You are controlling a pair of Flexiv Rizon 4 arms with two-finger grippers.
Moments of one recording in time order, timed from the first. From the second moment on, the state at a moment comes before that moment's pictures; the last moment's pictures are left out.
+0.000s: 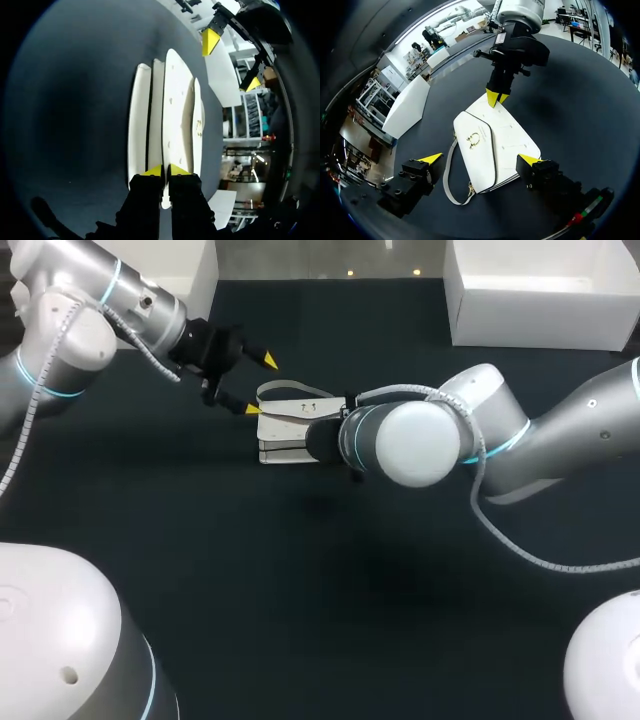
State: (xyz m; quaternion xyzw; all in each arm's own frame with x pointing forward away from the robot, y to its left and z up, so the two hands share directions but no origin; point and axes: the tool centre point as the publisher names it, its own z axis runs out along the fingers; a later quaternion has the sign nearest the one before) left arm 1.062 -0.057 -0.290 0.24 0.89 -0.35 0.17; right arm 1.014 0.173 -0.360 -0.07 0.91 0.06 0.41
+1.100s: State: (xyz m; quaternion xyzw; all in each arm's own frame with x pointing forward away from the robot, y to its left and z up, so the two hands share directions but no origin) left arm 1.037 -0.074 -0.320 0.27 0.88 -0.34 0.18; right arm 1.009 0.179 -0.361 -0.06 0.91 0.06 0.41
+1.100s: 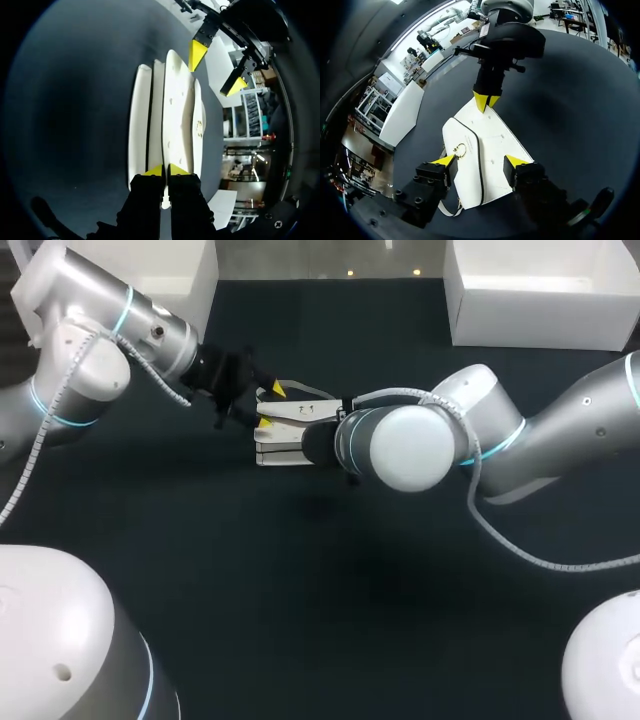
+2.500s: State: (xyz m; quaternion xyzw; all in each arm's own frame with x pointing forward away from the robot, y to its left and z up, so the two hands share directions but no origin) left arm 1.077 -0.073 -0.312 0.16 0.91 -0.37 0.14; right arm 1.008 0.179 -0.361 -0.06 0.91 0.06 0.41
